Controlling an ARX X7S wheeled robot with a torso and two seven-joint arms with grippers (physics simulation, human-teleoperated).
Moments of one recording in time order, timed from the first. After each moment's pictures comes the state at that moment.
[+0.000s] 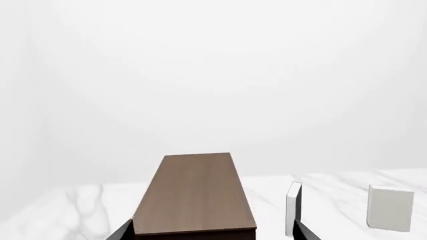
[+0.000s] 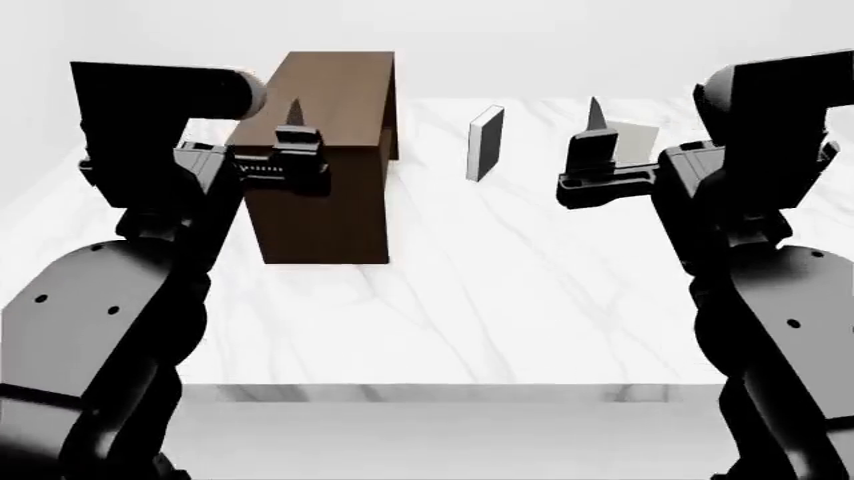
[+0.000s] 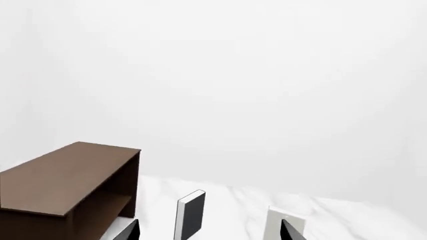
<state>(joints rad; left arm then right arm) -0.84 -0.12 0.00 0.61 -0.24 -1.26 -0.11 0.85 0.23 0.00 -0.68 0.25 1.32 0.06</state>
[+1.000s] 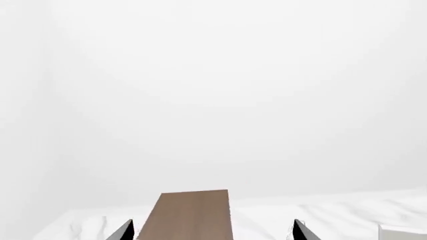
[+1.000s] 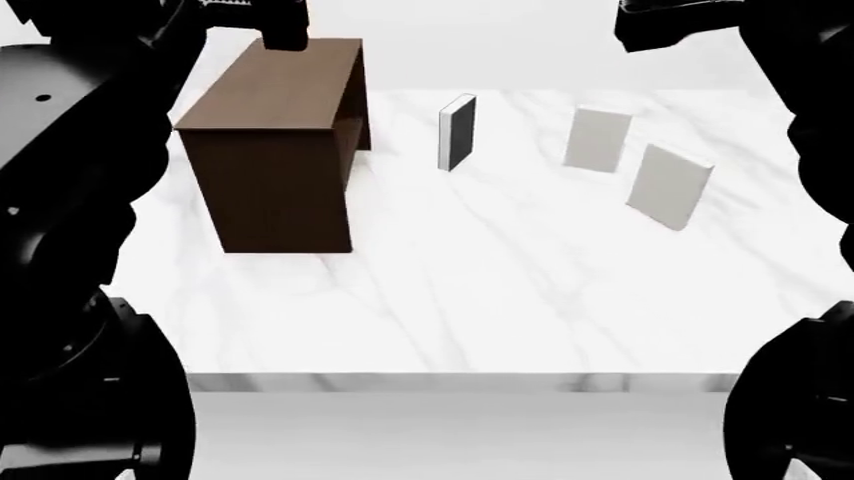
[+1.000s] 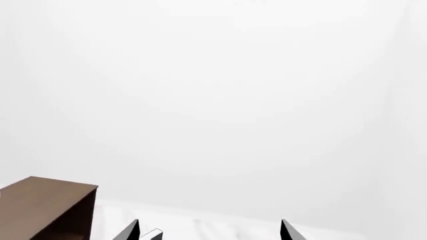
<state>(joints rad) -1.28 -0.14 0.06 0.33 -0.25 -1.35 -0.15 1.33 0.29 -0.04 -0.50 0.29 1.52 0.07</state>
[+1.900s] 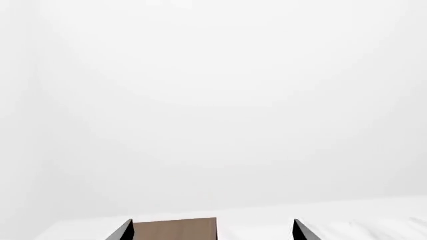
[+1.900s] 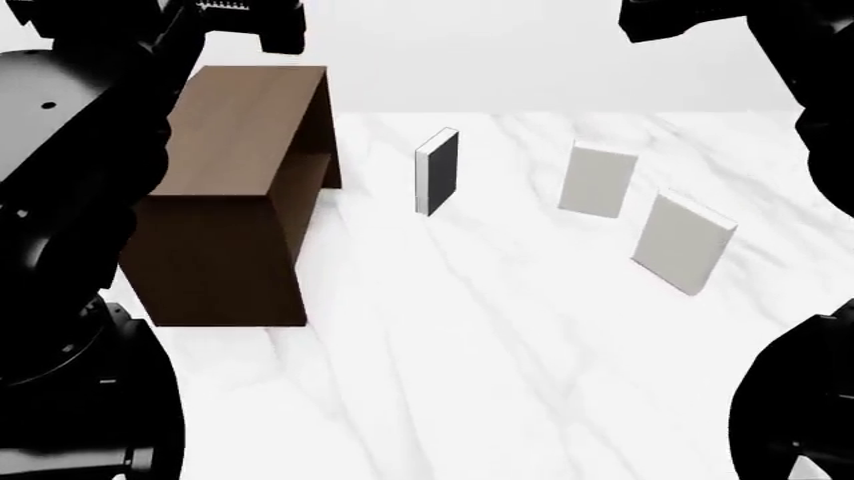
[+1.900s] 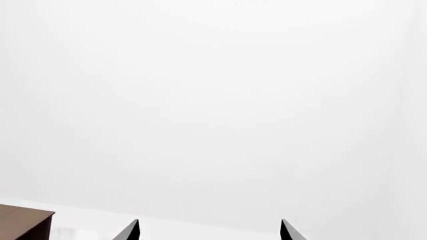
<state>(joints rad) -1.26 -0.17 0.08 0.31 -0.27 -1.30 -0.16 1.34 0.29 -0.03 -0.51 0.33 1.51 0.08</state>
